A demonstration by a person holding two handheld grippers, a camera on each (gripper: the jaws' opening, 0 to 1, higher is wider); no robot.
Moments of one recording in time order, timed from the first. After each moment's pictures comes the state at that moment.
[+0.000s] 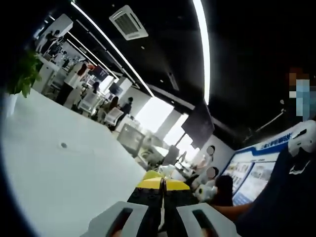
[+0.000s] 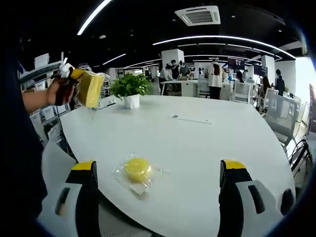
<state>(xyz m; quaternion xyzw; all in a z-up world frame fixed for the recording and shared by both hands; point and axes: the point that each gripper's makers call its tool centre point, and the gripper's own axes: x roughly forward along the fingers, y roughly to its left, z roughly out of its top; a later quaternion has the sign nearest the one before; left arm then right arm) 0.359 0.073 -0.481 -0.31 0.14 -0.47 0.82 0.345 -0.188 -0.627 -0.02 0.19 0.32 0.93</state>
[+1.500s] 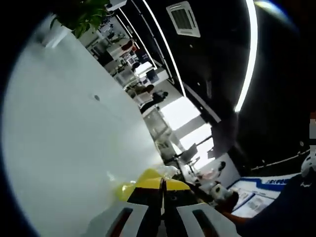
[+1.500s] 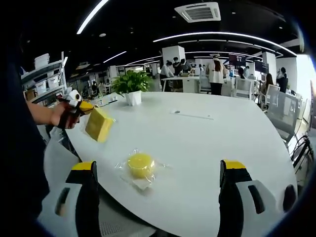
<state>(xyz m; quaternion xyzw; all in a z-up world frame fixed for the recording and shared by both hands) 0.365 0.095 -0.616 -0.43 0.26 -0.36 0.79 0.336 -0.187 -0.637 -0.01 0.20 0.33 0.92</state>
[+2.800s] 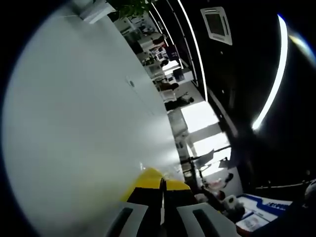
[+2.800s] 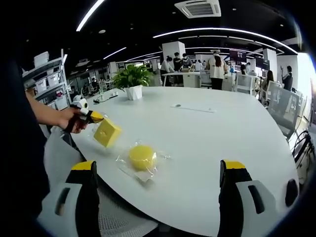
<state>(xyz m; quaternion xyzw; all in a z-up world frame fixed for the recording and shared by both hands) 0.378 0.119 -0.693 -0.48 0.32 -0.29 0.76 0.325 -0.189 -0.655 -0.01 0.23 0.33 0.92</state>
